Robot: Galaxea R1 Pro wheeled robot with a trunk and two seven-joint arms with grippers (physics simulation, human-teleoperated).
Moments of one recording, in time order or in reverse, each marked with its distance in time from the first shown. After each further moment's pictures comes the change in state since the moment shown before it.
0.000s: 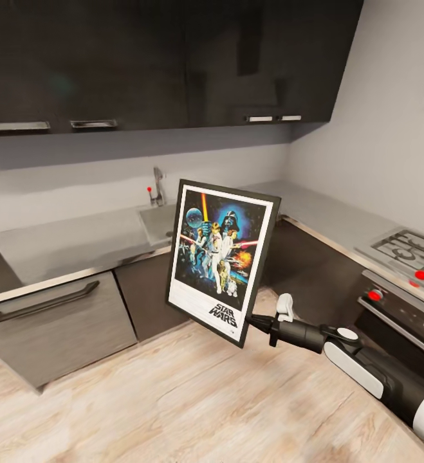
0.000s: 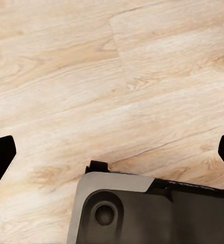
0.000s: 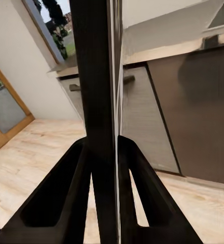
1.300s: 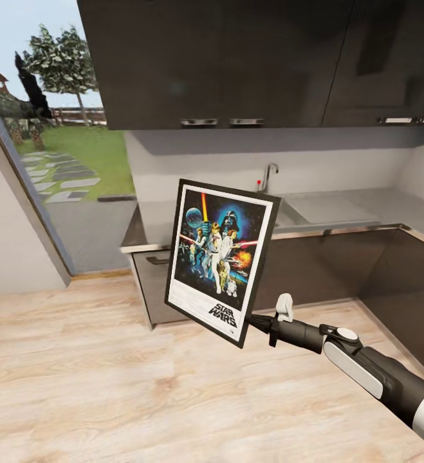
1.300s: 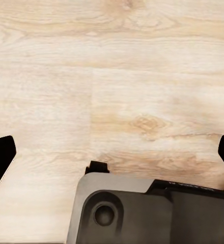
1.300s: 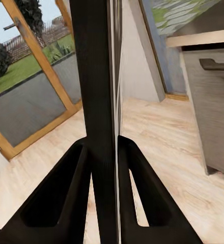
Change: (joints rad) left arm 0.000 0.000 0.001 0.000 0.001 0.000 0.000; right arm 0.000 0.002 0.000 0.000 0.000 0.000 0.001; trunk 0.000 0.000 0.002
